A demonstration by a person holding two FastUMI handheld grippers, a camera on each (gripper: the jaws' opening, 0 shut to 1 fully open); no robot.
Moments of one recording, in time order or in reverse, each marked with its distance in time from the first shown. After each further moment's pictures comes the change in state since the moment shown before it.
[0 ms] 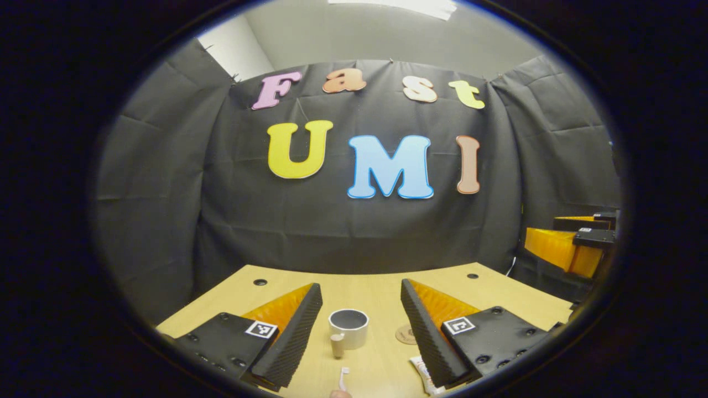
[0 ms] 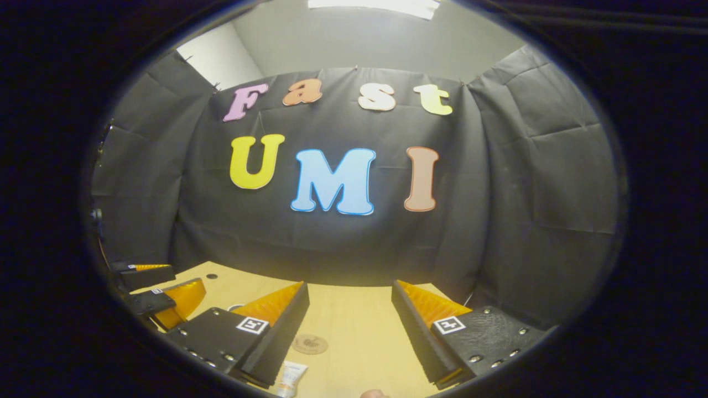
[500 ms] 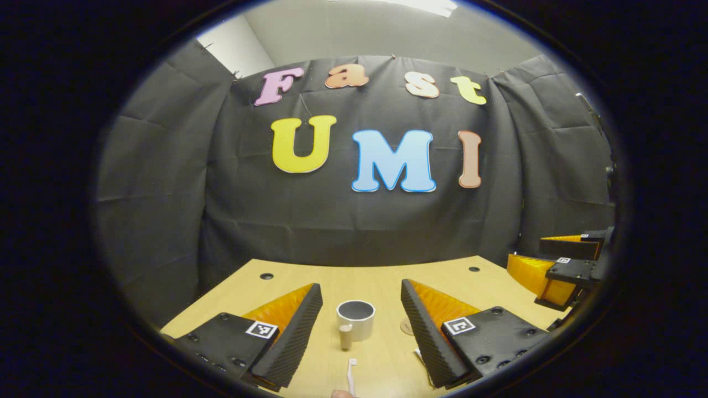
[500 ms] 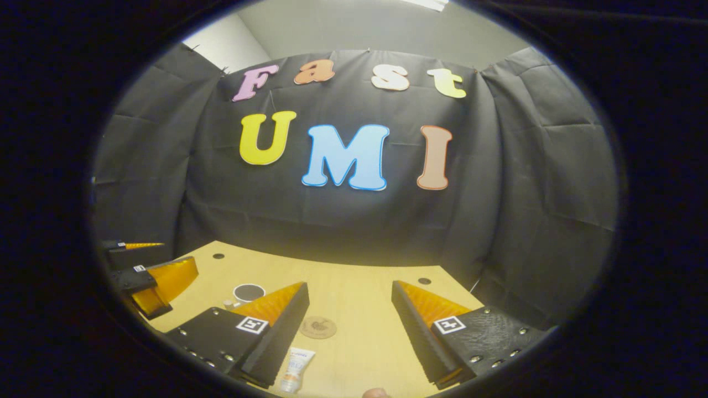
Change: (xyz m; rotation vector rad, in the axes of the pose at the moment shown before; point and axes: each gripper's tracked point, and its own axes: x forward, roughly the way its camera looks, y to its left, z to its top) left arm -0.013 0.009 -0.016 -0.002 0.074 -0.023; right arm 0.000 0.026 -0.043 -0.017 0.130 0.043
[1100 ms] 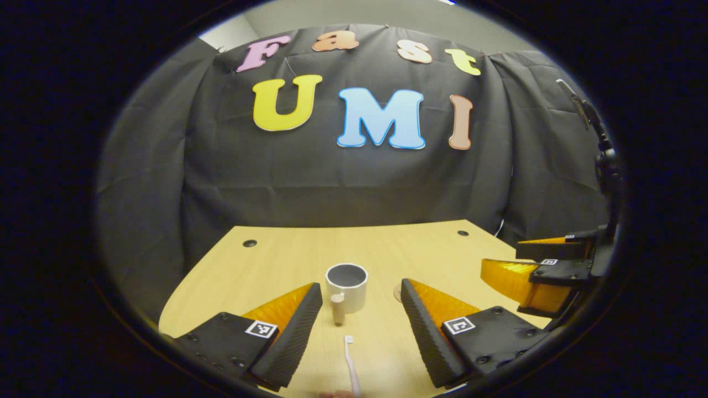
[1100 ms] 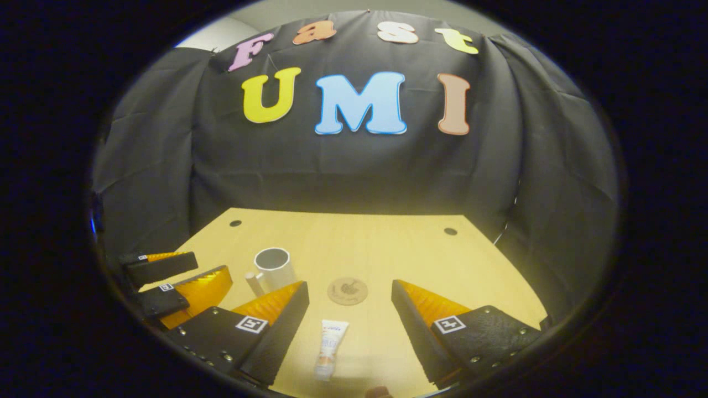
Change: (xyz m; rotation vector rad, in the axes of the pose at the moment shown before) left arm 0.021 0.010 -0.070 0.004 0.250 -0.055; right arm 0.014 0.048 -0.064 0.066 0.316 0.086
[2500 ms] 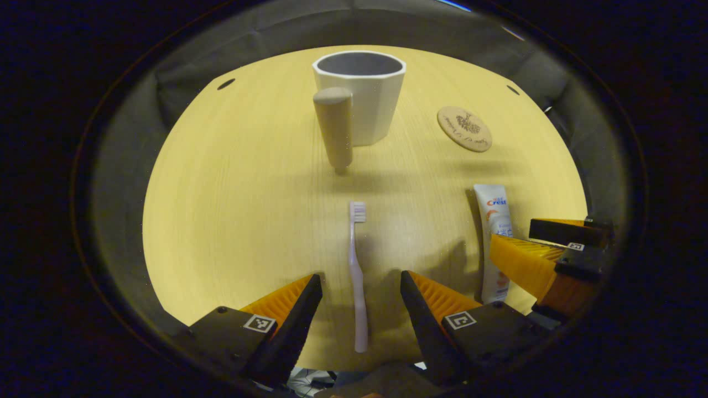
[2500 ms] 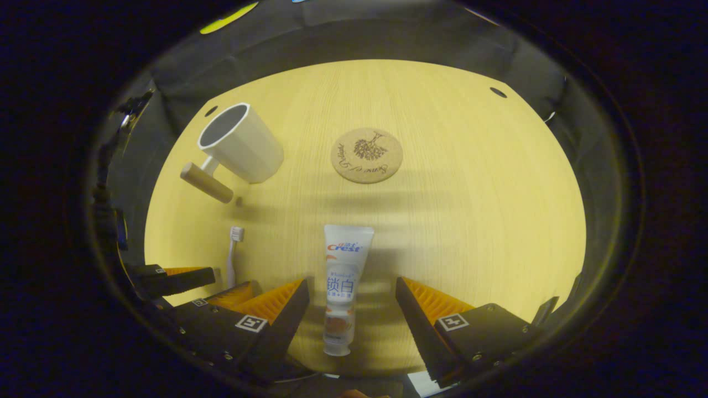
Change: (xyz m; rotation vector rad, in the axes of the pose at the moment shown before) left arm 0.020 -0.014 -0.155 -0.085 1.007 0.091; right arm 0.068 0.025 -0.158 0.074 0.826 0.090
